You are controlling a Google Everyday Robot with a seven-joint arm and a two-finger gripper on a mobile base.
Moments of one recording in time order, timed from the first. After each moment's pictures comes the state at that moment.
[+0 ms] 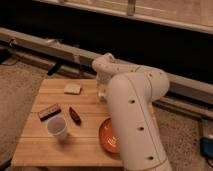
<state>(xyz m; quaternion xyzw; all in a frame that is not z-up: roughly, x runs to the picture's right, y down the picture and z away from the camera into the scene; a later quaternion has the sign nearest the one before) -0.003 -0.002 0.994 -0.17 0.18 0.72 0.65</state>
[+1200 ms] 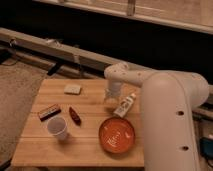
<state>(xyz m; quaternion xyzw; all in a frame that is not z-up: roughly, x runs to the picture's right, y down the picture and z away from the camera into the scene) 0.038 0.084 0.898 -0.28 0.20 0.68 0.64</state>
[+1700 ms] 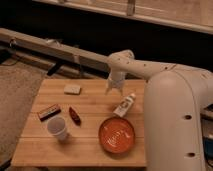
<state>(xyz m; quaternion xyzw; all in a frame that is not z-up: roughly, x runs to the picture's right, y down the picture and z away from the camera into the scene) 0.057 0.031 0.867 -0.26 0.21 0.70 0.63</state>
